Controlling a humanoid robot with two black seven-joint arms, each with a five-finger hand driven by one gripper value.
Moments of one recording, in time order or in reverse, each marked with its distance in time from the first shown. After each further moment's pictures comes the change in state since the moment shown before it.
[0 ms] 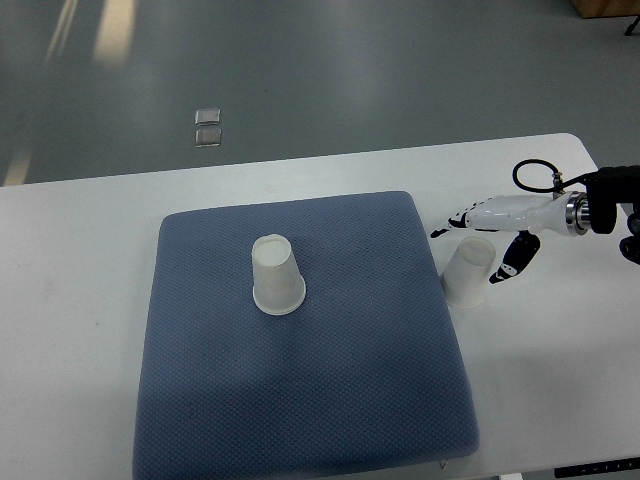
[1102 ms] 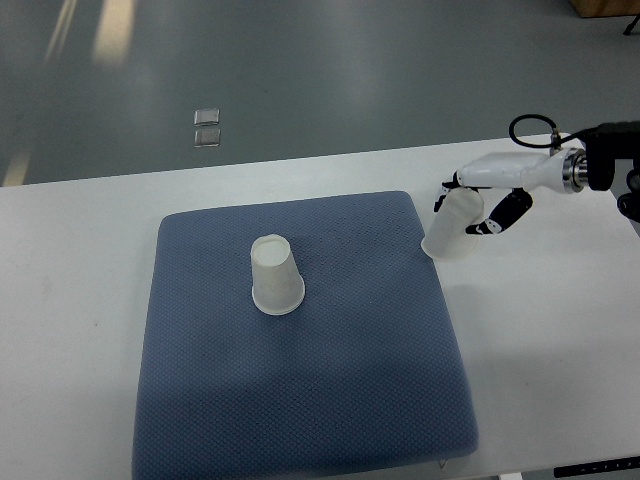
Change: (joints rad) left arm 0.000 0.000 0.000 0.000 0.000 0.000 0.000; right arm 0.183 0.005 -0.011 -0.004 0.075 0.037 0.014
